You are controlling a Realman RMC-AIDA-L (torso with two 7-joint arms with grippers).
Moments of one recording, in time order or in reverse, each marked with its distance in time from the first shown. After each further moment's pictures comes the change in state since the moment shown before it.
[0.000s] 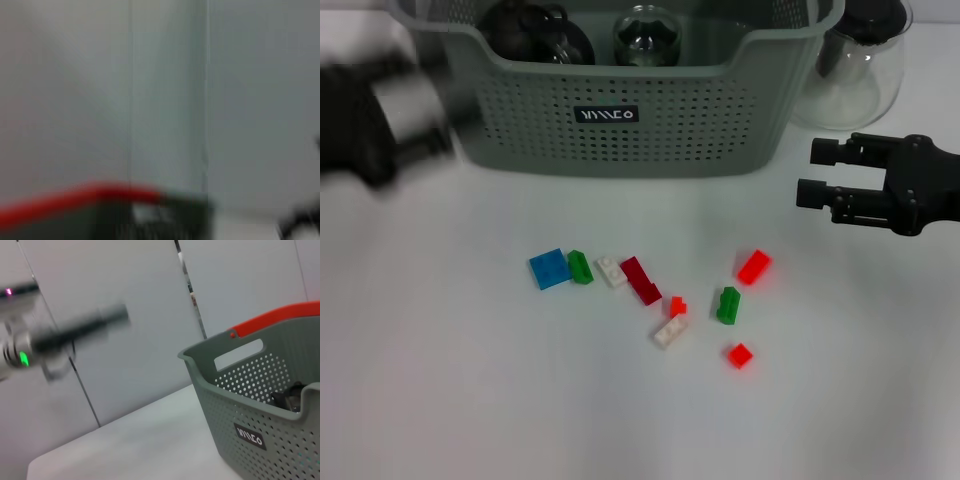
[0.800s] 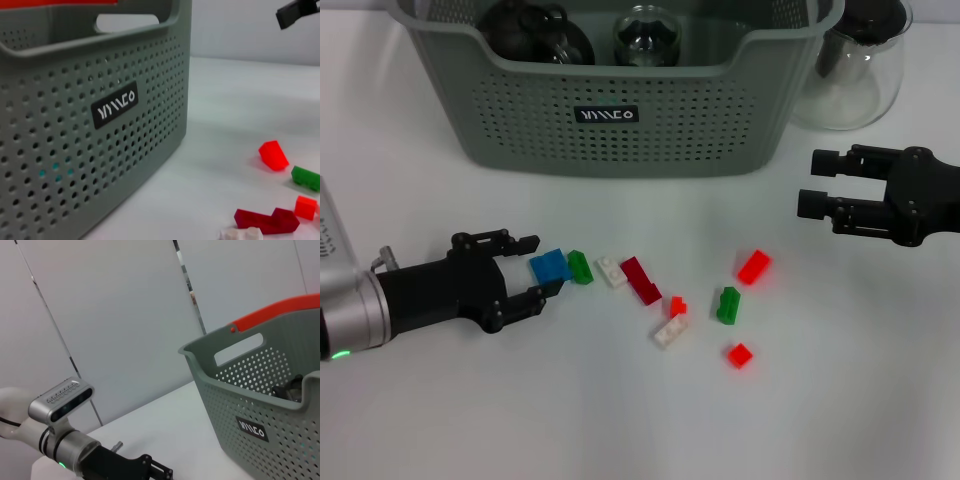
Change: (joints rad) left arm -0.032 0.006 0.005 -0.538 0.397 -0.475 0.515; right arm -0.014 0.000 -0.005 0.014 0.000 -0.001 0.000
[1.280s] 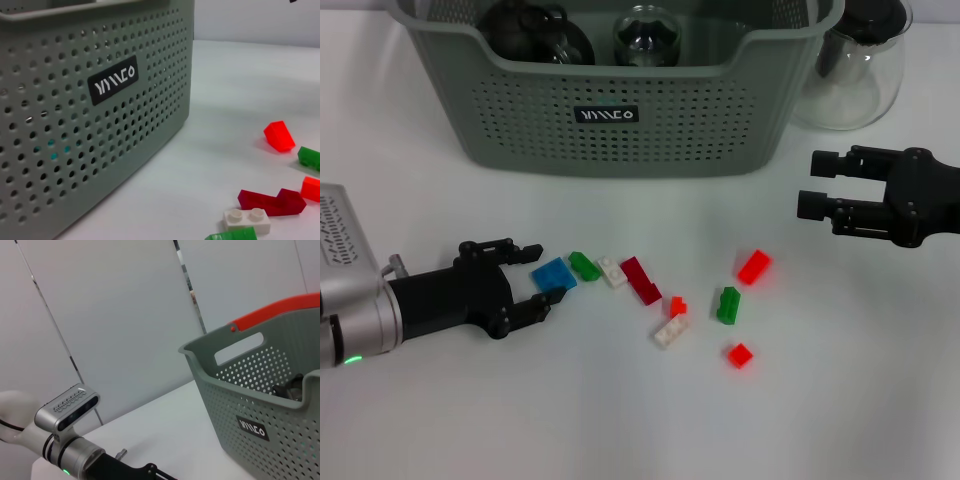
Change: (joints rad) left arm -0.006 -0.001 0.004 -0.046 0.011 -0.074 0.026; right arm -0.001 0.000 -0.002 0.000 0.000 0.001 0.000
